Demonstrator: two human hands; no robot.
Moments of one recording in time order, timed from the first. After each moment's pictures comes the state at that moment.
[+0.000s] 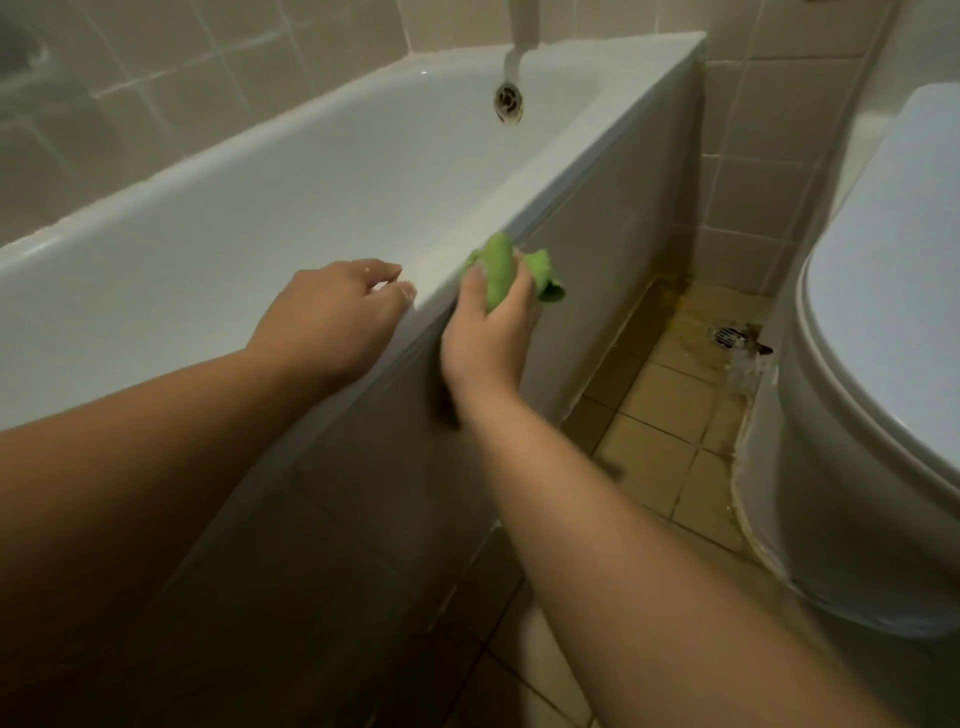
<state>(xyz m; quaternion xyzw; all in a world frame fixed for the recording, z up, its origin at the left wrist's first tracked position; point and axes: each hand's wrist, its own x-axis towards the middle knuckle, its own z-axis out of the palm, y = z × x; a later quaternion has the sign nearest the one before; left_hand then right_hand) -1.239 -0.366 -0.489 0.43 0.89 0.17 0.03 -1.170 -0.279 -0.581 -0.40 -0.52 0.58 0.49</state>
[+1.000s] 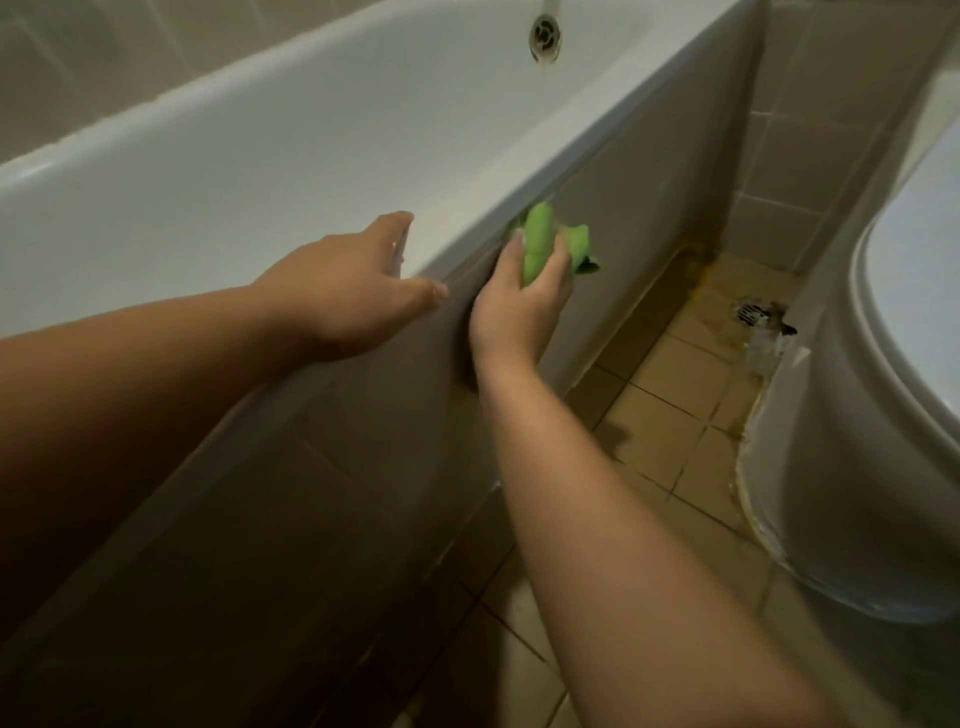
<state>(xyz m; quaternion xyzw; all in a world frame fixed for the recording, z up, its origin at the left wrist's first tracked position) -1.240 -0.373 -0.491 0.45 0.88 0.05 0.11 -1.181 -0.263 -0.619 -0.43 -0.48 0.56 0.51</state>
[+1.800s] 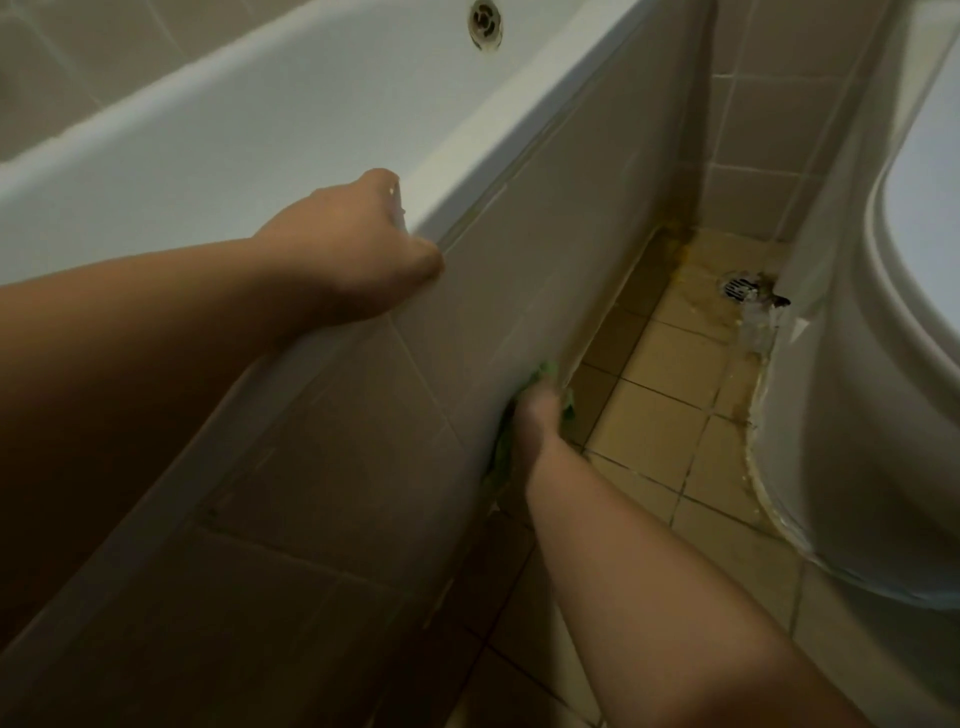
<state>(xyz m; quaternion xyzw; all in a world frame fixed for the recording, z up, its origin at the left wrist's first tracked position) -1.238 -0.297 -0.492 0.46 0.88 0.06 0.07 -1.177 -0.216 -0.798 -0.53 -0.02 0.76 0.37</state>
